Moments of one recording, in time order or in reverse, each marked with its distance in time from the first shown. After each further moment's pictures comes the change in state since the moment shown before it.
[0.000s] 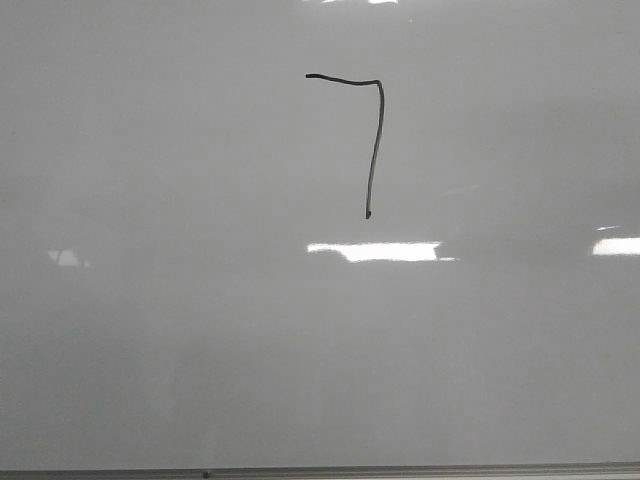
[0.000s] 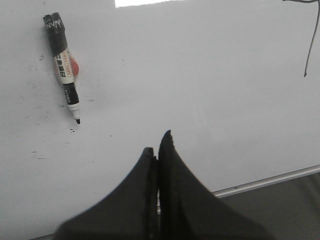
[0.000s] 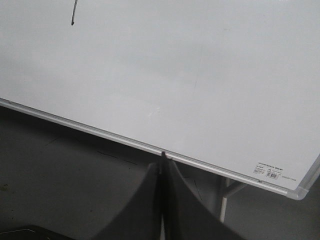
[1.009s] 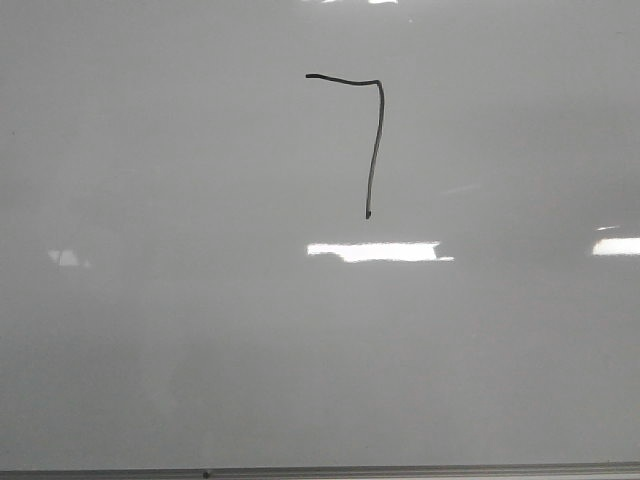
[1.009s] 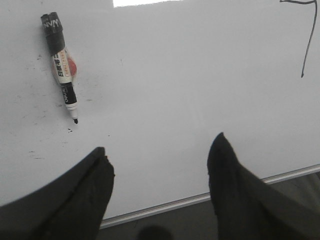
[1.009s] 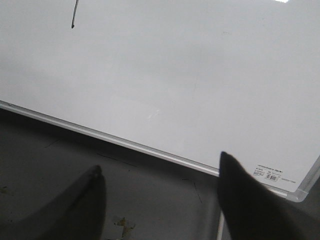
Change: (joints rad) left arm 0.000 0.000 -0.002 -0.005 0.000 0.000; right arm 0.000 0.000 0.000 0.000 -0.008 0.000
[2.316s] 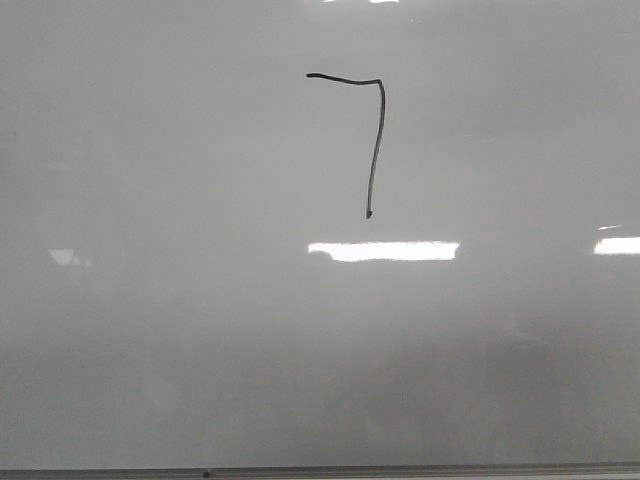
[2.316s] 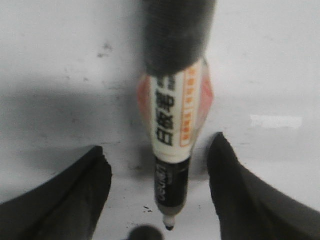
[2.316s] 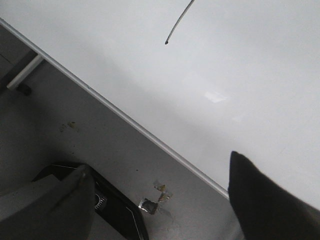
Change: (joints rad) left arm 0.404 0.933 -0.100 0.032 -0.588 0.031; right arm 0.000 0.630 -0.350 0.308 -0.004 -0.313
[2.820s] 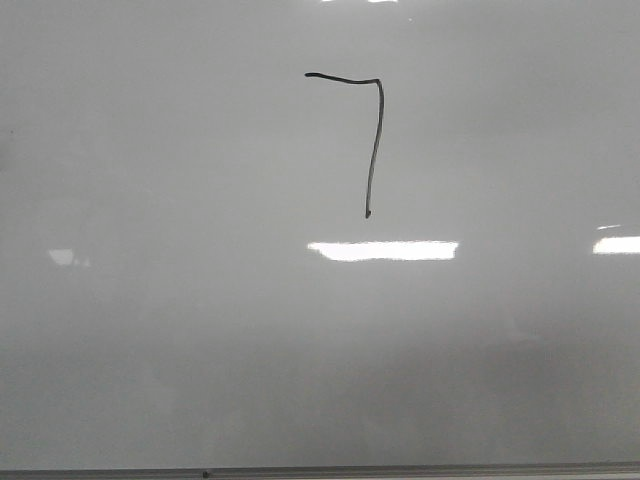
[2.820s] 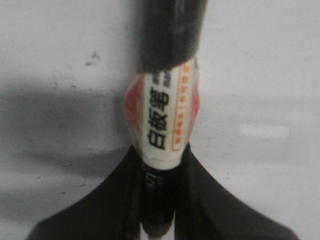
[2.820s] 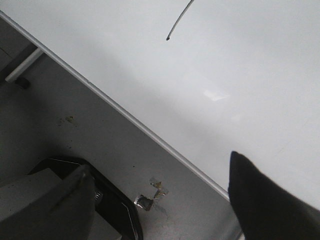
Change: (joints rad) left arm -0.005 0.008 0.000 -0.053 -0.027 0.000; right arm 0.000 0.000 0.000 0.000 0.013 -0.041
